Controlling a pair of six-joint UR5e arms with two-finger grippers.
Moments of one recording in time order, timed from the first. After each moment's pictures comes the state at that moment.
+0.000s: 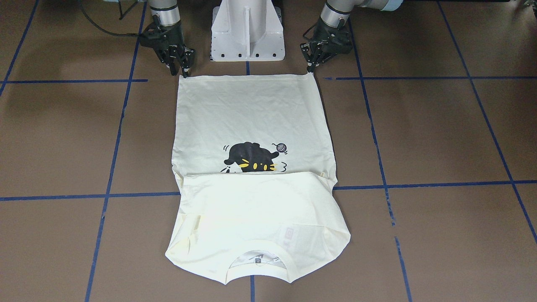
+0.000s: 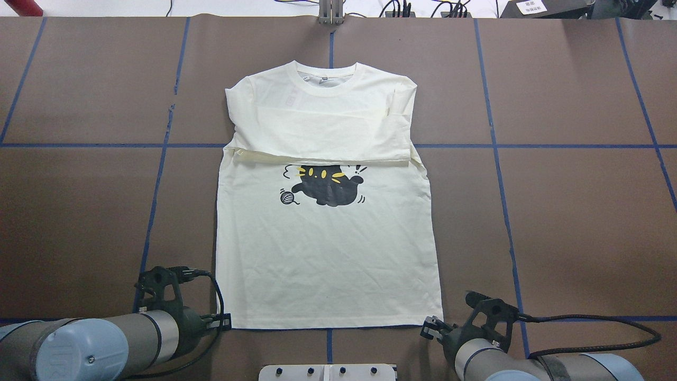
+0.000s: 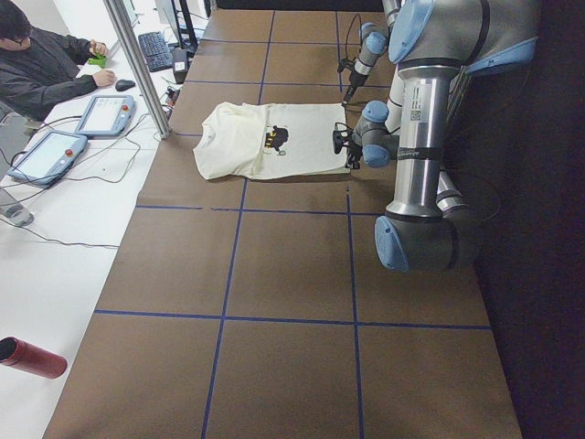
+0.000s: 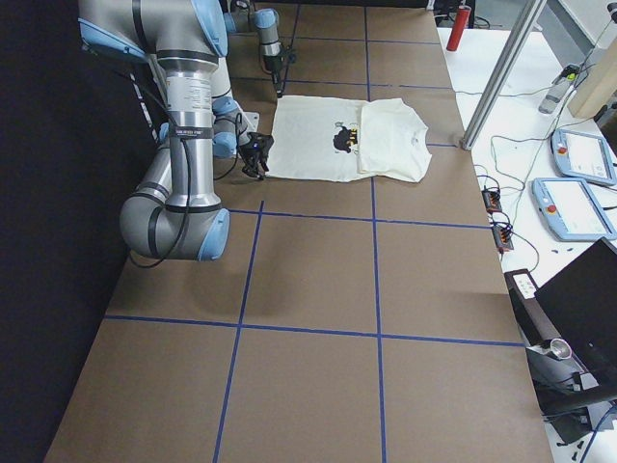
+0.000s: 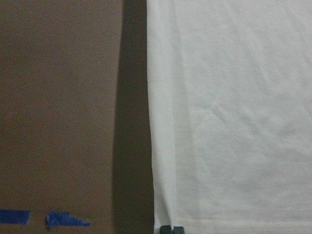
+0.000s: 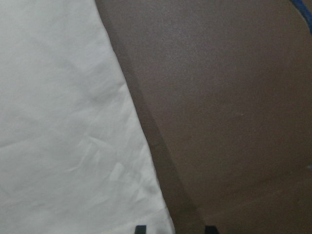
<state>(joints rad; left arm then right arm) -0.10 -1.64 -2.11 -1.99 -1.49 -1.62 -0.04 -1.50 2.11 -1.42 1.23 1.98</state>
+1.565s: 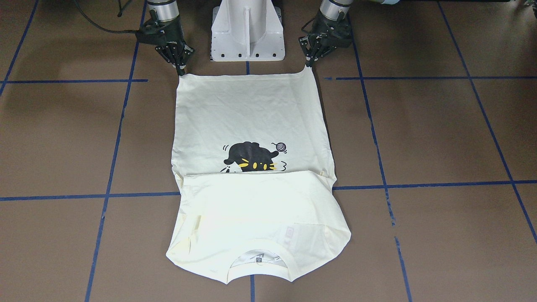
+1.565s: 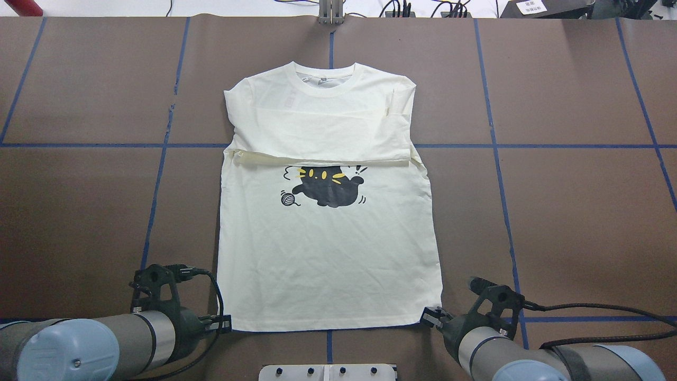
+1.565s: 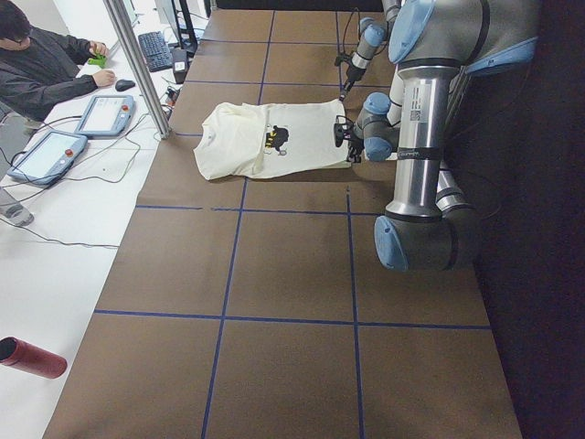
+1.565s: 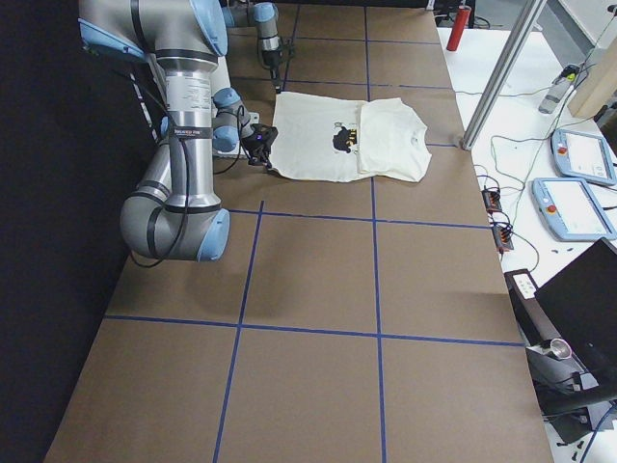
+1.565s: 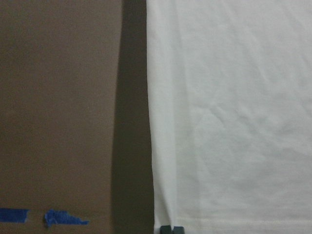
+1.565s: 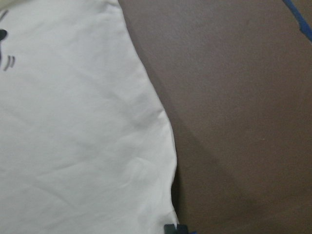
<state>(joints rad) -0.11 -1.66 -2.25 -1.83 -1.52 -1.61 -0.01 -1.51 2.22 -1.44 1.22 1.97</state>
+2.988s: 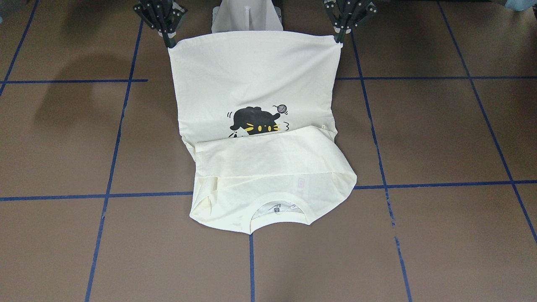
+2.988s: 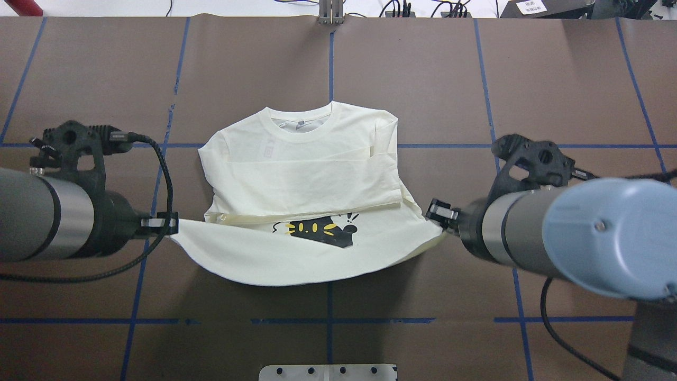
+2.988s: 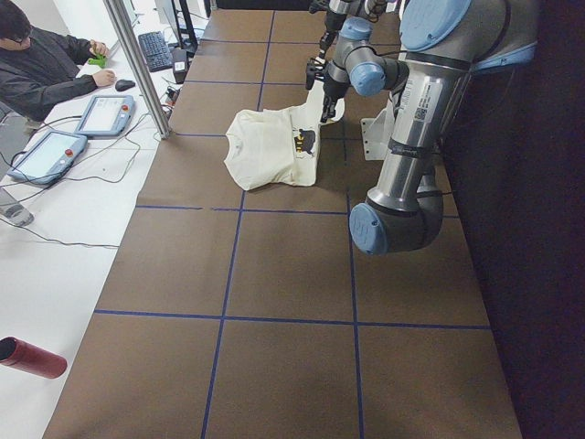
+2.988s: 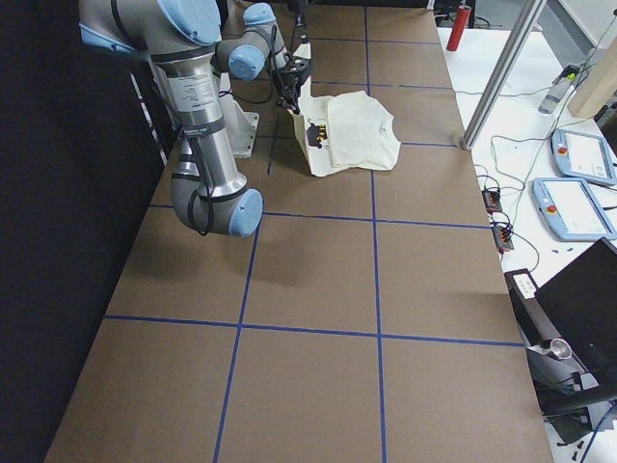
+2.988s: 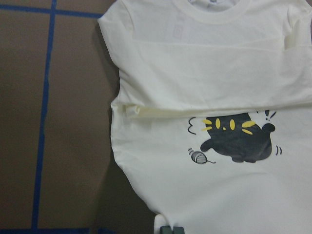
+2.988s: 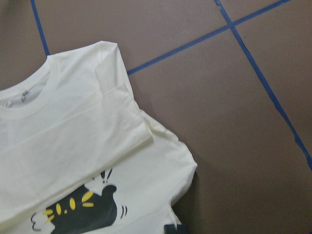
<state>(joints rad) -0.53 -1.93 -2.47 -1.21 -1.73 -1.25 0.44 -1.10 2.40 -2.03 1.59 1.69</state>
